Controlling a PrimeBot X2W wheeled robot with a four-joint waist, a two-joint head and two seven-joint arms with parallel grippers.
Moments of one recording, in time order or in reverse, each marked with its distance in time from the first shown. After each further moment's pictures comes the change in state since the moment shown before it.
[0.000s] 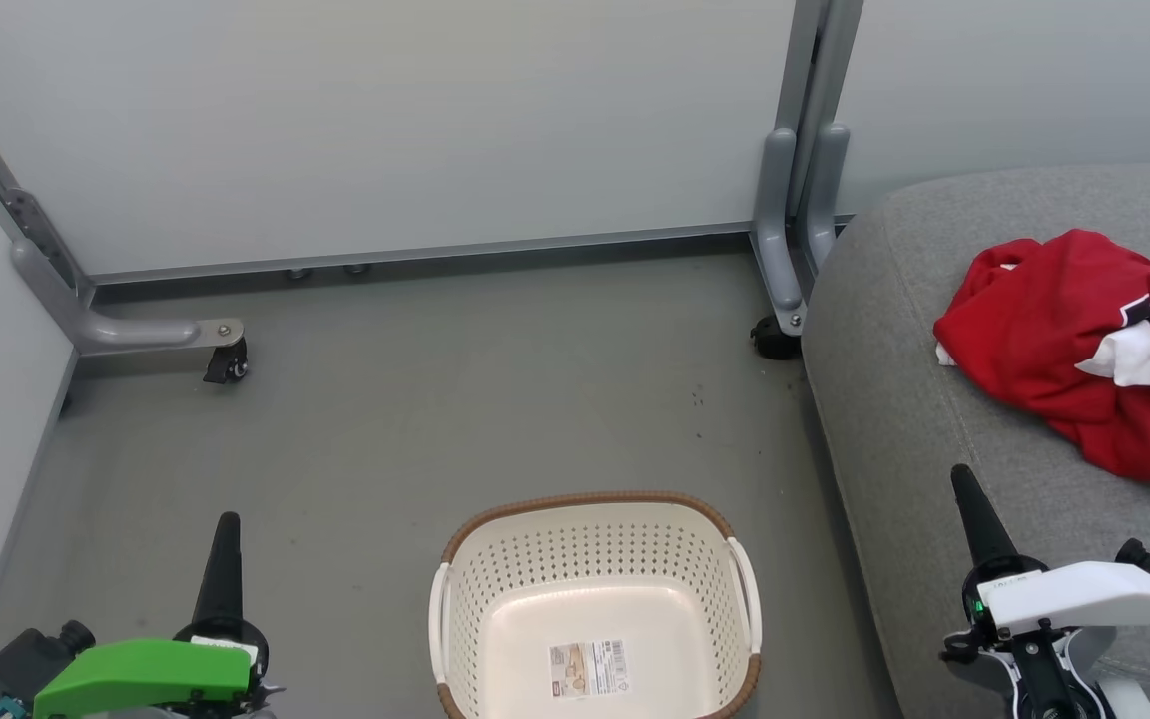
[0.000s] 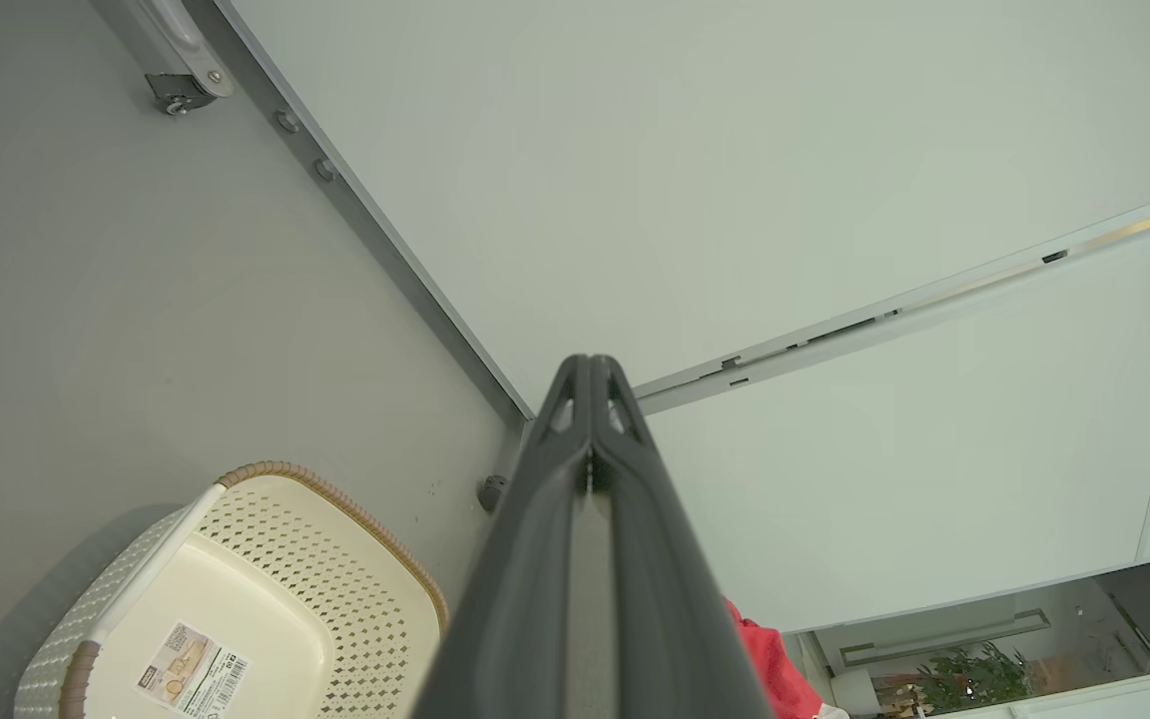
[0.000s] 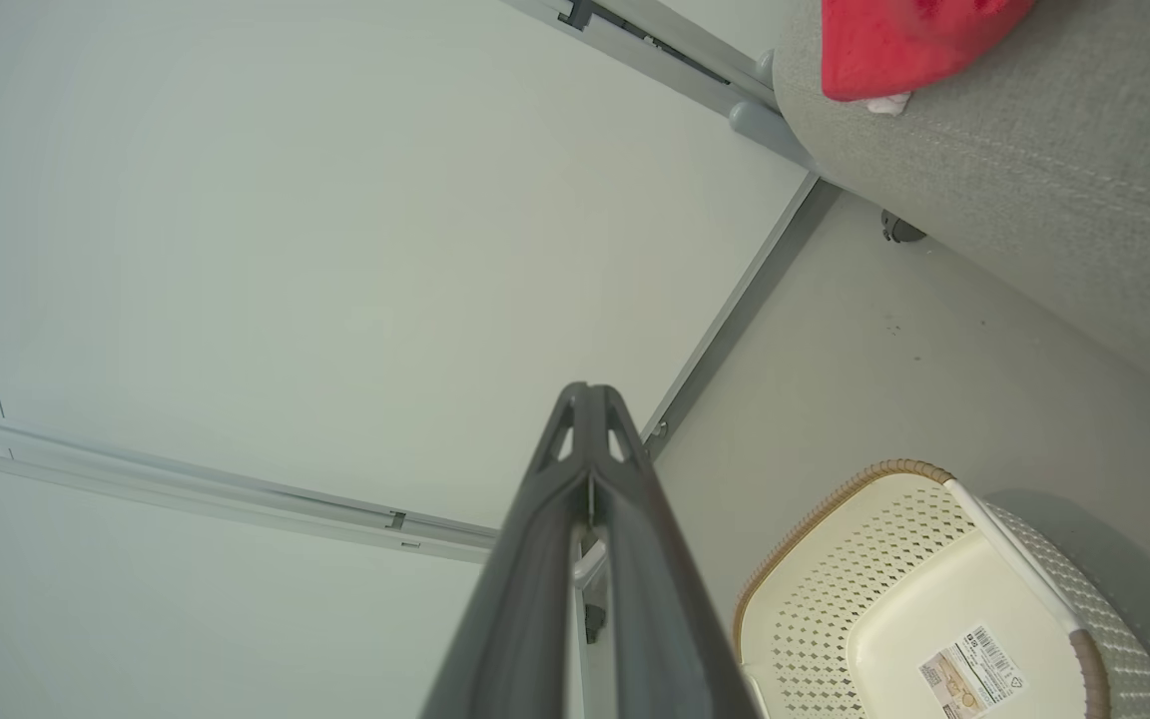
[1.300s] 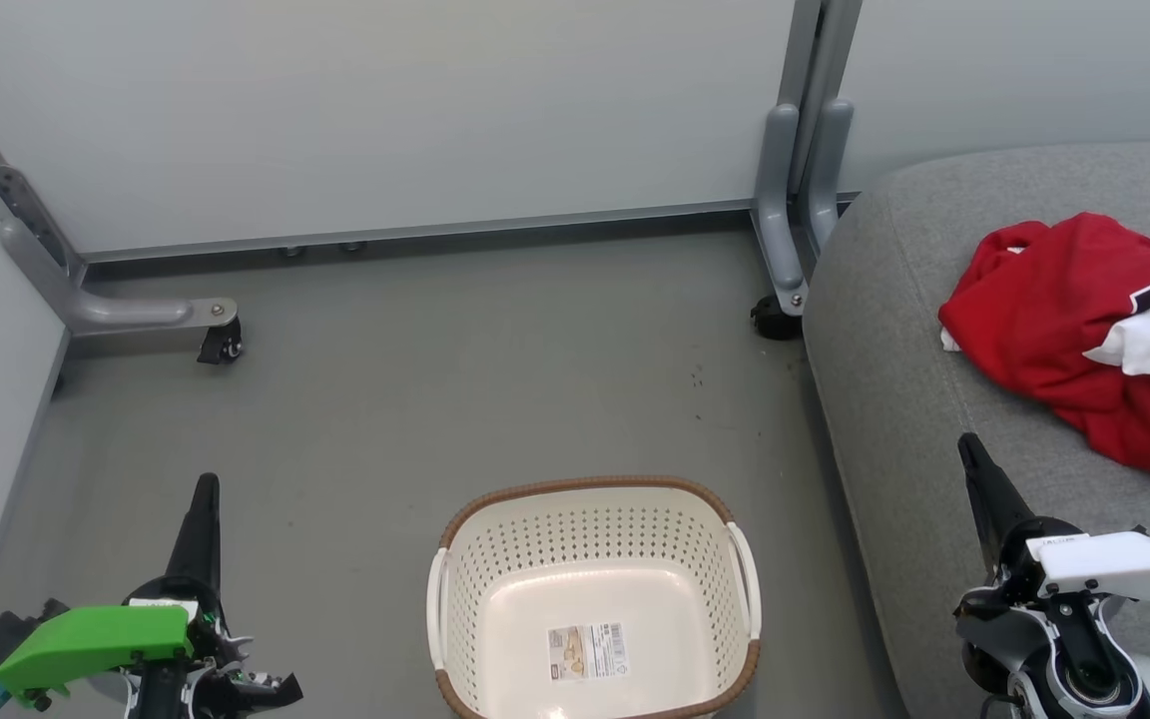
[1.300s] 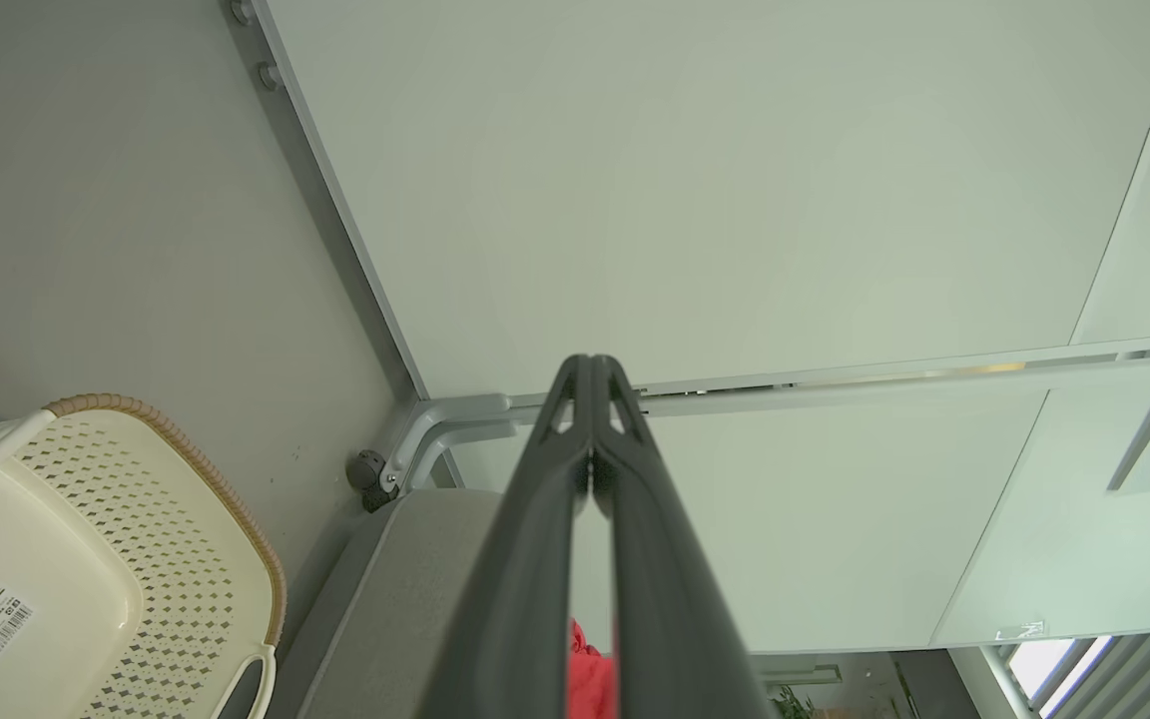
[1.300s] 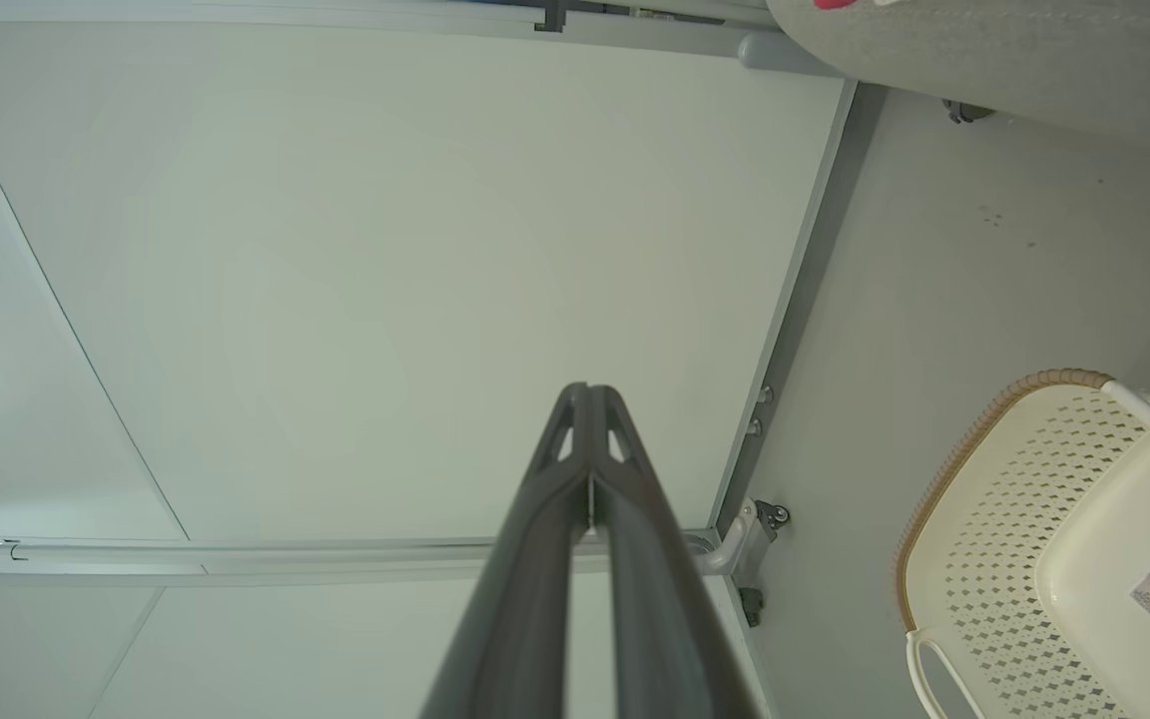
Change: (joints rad) left arm -0.081 -0.001 0.055 0.046 -0.314 -0.015 0.088; right arm -0.067 0.002 -0.051 0.034 0.335 0.000 0.089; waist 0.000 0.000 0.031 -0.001
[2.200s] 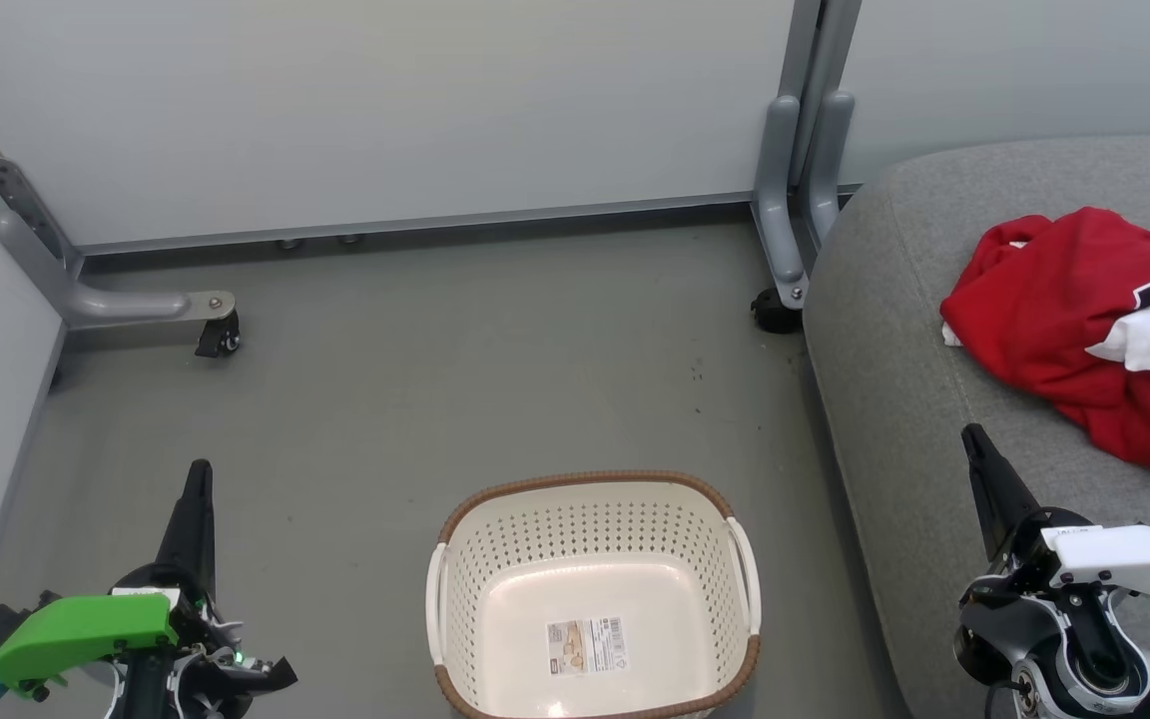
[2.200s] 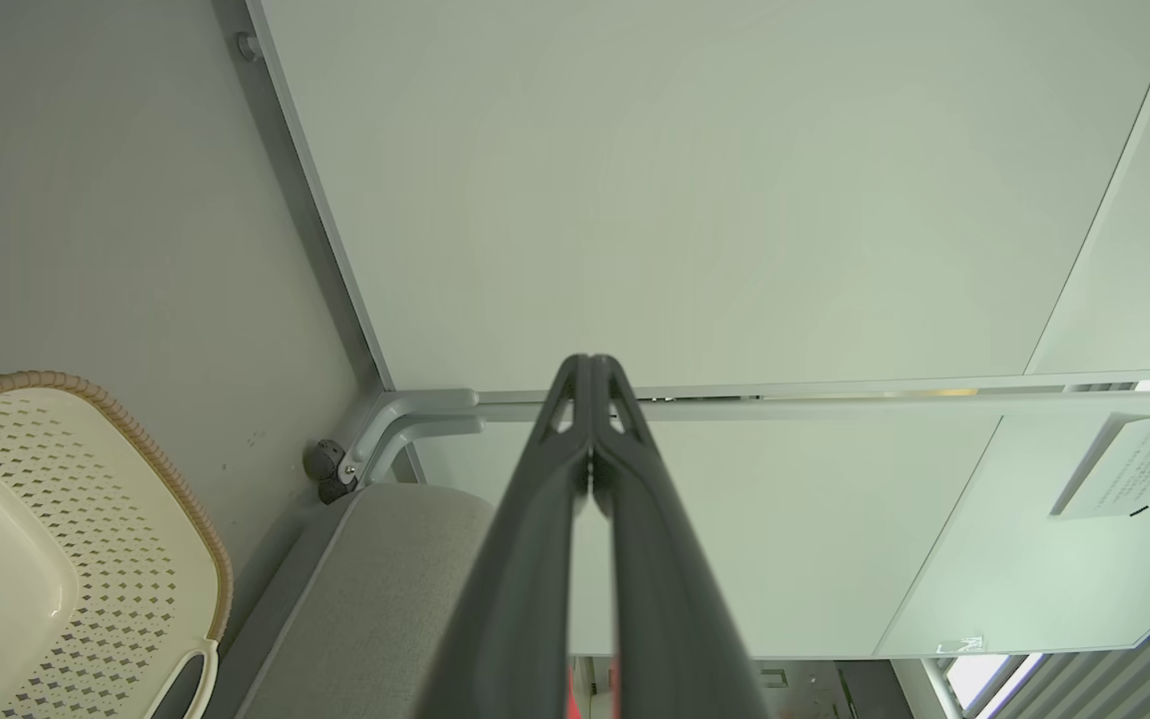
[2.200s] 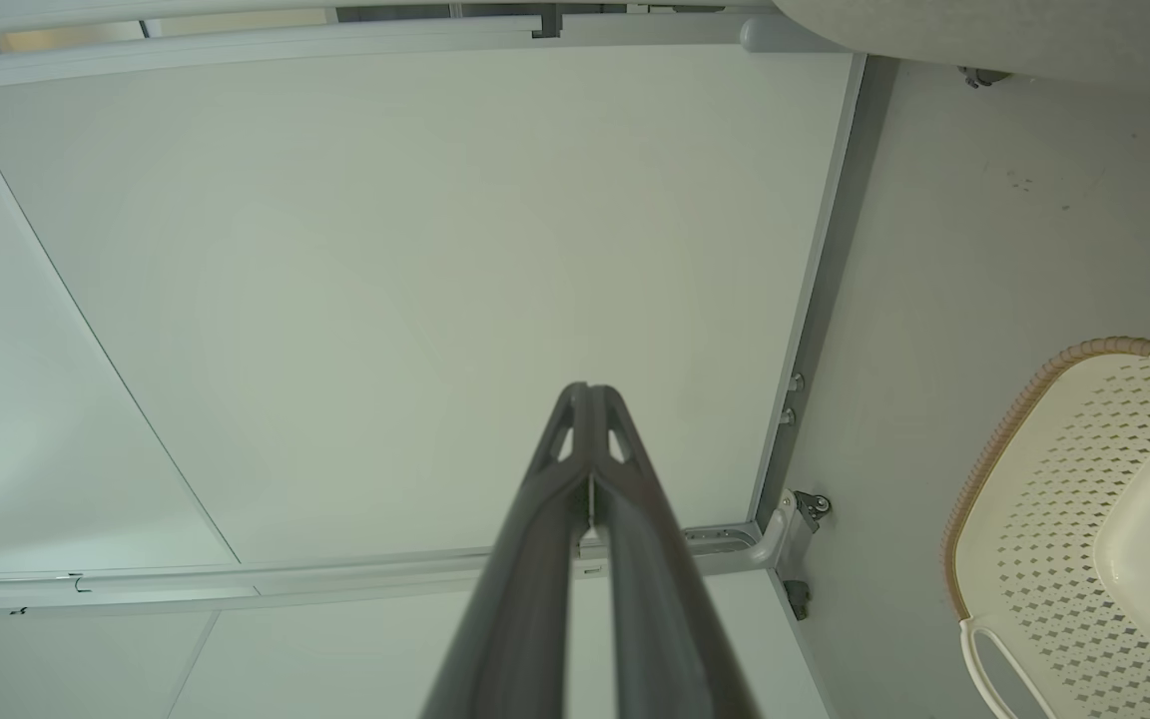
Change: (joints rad) left arm -0.026 -0.004 0.022 0.012 -0.078 -0.004 0.029; right arm -0.018 0.005 -0.022 0.010 0.086 0.000 0.026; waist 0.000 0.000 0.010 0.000
